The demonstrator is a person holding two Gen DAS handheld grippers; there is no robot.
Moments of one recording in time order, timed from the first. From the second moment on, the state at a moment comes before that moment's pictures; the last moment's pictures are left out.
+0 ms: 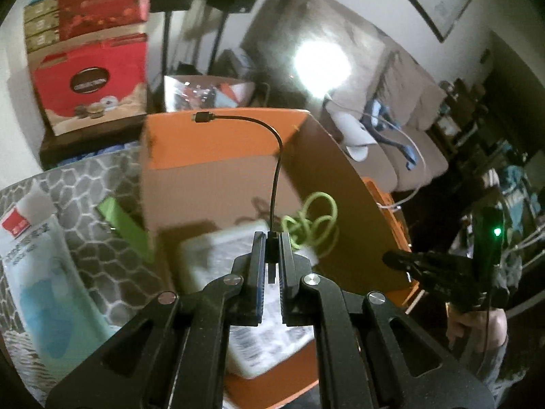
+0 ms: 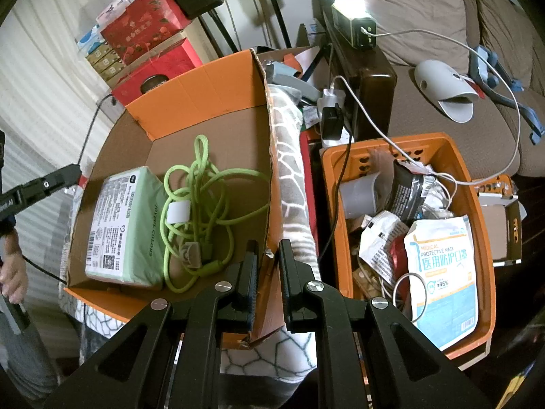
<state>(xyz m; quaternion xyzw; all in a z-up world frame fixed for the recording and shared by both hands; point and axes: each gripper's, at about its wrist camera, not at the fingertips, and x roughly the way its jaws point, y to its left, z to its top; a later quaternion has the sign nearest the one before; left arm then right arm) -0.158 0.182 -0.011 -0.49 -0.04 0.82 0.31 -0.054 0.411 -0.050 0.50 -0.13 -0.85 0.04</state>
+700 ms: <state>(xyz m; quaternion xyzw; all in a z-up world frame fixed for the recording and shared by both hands) -0.115 0.267 -0.046 -0.52 0.04 0.77 0.38 -0.054 0.412 -0.051 0.50 -0.14 -0.85 0.03</state>
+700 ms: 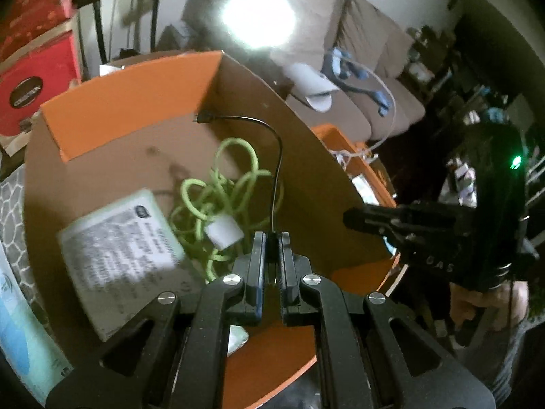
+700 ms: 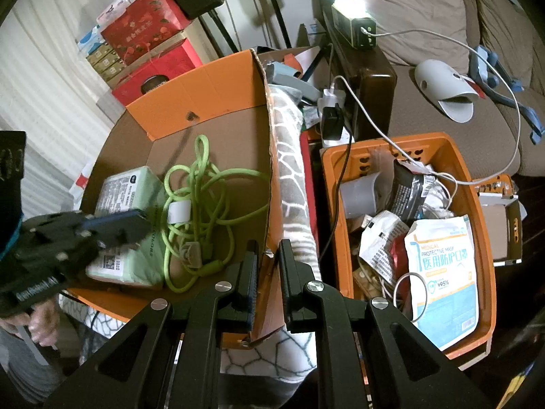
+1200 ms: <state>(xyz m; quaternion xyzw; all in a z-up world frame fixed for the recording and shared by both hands) -0.106 0.288 -0.071 -0.54 0.09 0.75 0.38 -0.053 0.411 -0.051 0.50 -0.14 -0.85 0.03</state>
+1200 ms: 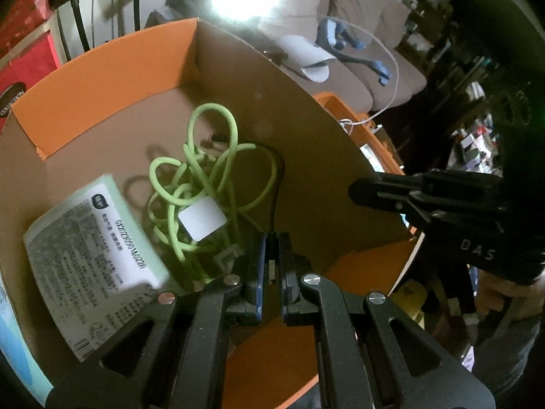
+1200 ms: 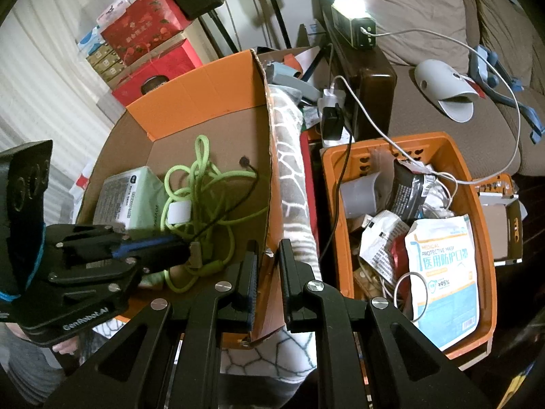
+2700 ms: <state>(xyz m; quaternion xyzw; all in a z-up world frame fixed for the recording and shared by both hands) -0.108 0.229 -0.013 -0.46 0.10 0.82 0.33 -0.052 0.411 -0.051 0.50 -0.14 -0.85 0.03</state>
